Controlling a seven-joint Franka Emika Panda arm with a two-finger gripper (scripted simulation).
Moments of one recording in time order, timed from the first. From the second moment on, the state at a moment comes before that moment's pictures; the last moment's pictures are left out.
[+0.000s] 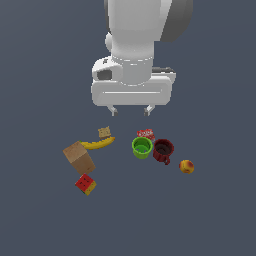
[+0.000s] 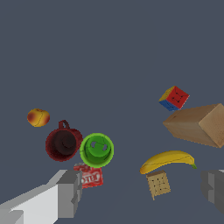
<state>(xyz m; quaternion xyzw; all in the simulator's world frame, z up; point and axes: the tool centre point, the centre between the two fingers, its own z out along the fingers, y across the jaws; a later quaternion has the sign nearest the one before) 0.026 0.009 0.332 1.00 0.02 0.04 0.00</state>
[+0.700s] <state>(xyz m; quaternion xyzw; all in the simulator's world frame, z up) 0.040 0.024 0.316 1.00 0.07 0.04 0.01</state>
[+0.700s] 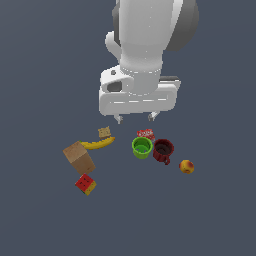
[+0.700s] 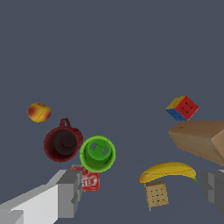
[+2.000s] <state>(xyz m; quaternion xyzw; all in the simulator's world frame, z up) 0.087 0.203 0.148 0.85 0.52 0.00 0.02</state>
